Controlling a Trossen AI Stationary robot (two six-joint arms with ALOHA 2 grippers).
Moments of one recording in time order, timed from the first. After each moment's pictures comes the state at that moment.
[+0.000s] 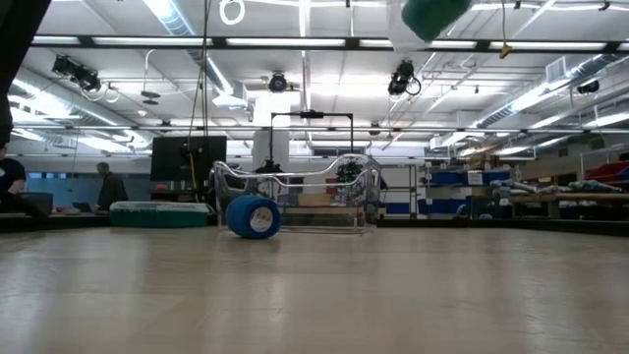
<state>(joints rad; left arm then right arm) 0.03 1.87 2.14 -0.89 0.15 0.06 -0.07 1.07 1.27 -0.65 -0.31 0.38</state>
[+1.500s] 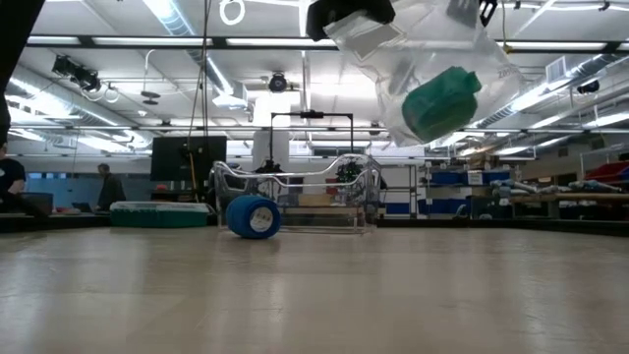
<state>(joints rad) -0.11 1.90 1.90 -0.82 -0.01 -0.27 0.06 1.16 1.27 -0.88 -0.24 0.30</state>
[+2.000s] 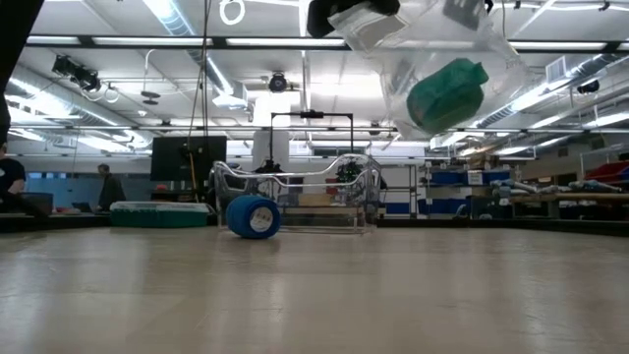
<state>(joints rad) -0.11 1.90 1.90 -0.80 0.01 -0.32 0.06 1.17 1.27 -0.88 -0.26 0.24</state>
